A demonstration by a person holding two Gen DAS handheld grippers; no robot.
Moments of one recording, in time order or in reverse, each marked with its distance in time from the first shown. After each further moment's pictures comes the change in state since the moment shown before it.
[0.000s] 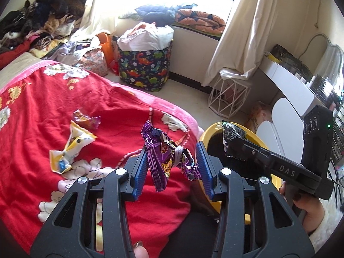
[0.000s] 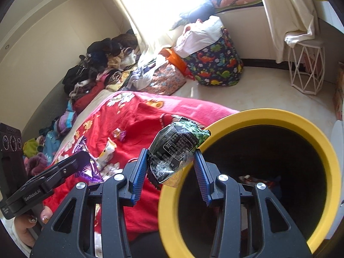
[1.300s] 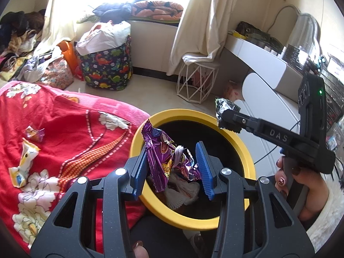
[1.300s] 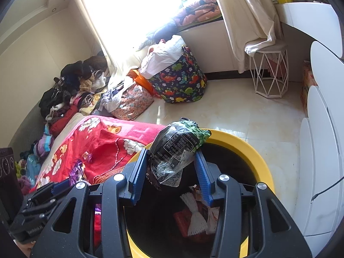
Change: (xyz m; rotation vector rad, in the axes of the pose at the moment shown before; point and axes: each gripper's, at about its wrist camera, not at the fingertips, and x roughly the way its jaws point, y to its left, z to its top) left arm 0.033 -0.096 -0.013 0.180 0.056 -0.153; right arm -0.071 -0.074 0.002 0.095 -0.123 -0.178
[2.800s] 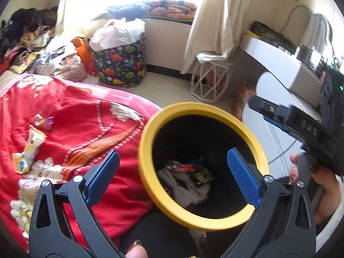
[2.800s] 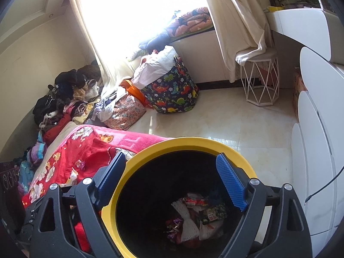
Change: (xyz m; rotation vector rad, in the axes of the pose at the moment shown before) left arm 0.005 0.007 -0.013 -0.052 -0.012 0.113; right arm -0.008 0.000 -0.006 -0.002 -0.082 -0.049
